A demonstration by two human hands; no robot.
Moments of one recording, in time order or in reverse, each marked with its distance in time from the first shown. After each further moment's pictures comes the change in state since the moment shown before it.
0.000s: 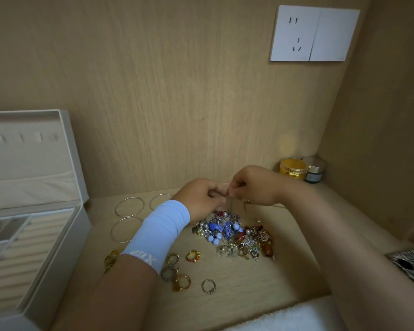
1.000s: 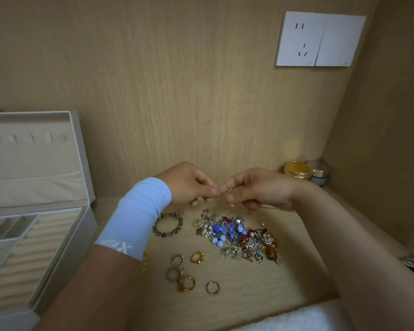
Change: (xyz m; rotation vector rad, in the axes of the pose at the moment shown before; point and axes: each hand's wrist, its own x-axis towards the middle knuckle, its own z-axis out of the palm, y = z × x) left_hand -0.019 0.019 -0.057 0.055 -0.103 -0.060; right_hand -0.008 -0.001 -0.002 0.690 -0.234 -0.041
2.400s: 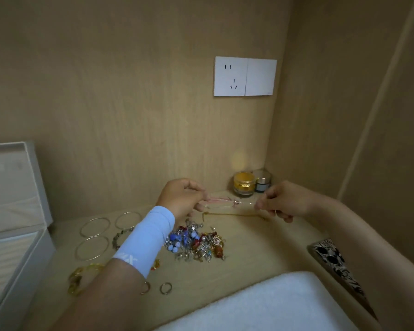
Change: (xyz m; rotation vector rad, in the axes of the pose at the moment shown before) left_hand 0.014 0.059 0.072 -0.509 0.269 -0.025; right_hand -0.139 0.047 -0.064 -0.258 0.431 0.241
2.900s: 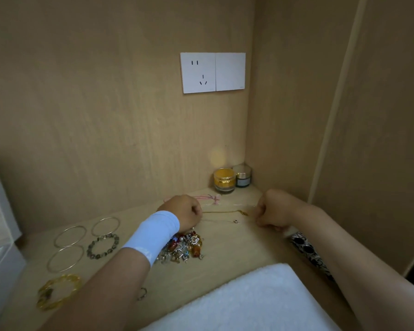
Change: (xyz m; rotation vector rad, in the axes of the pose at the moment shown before) left_hand 0.028 -0.021 0.050 0.857 -0.273 0.104; right_hand 0.004 0.049 0.008 -0.277 0.038 0.185
